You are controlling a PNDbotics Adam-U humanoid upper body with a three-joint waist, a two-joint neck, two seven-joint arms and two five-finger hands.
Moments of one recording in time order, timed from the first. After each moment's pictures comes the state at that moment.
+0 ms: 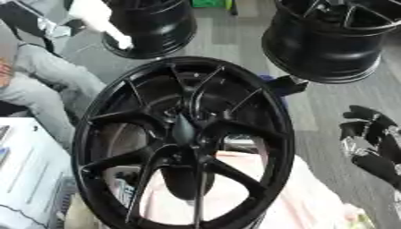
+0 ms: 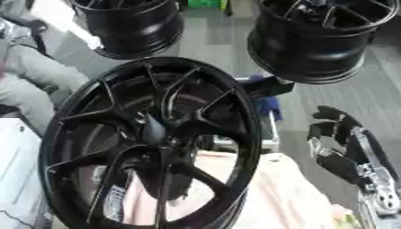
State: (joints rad) left arm -0.77 0.93 -0.13 -1.18 -0.04 -0.47 -0.65; right arm -0.09 -0.23 -0.03 -1.67 0.12 -0.13 0.09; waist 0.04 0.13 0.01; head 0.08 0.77
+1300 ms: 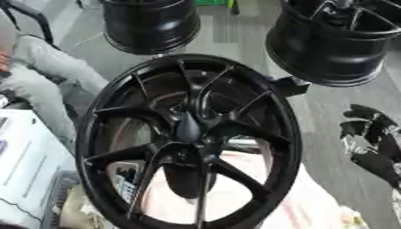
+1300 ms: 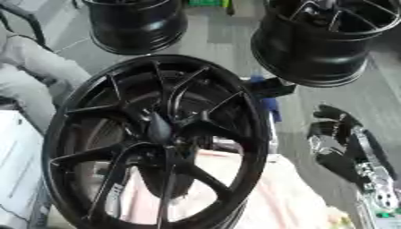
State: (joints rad) left arm -0.40 0.75 0.20 -1.03 -0.30 -0.43 -0.29; right arm -0.09 -0.22 -0.04 -1.66 0.12 -0.13 0.08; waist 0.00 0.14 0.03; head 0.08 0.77
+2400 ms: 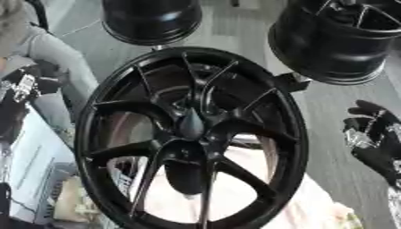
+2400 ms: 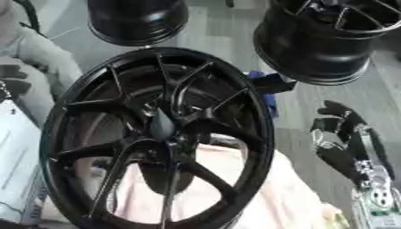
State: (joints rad) left arm -0.18 0.24 0.30 -1.70 -0.02 0.03 -0.32; right arm -0.10 -0.18 -0.06 -1.66 0.11 -0.12 -0.02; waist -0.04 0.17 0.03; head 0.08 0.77
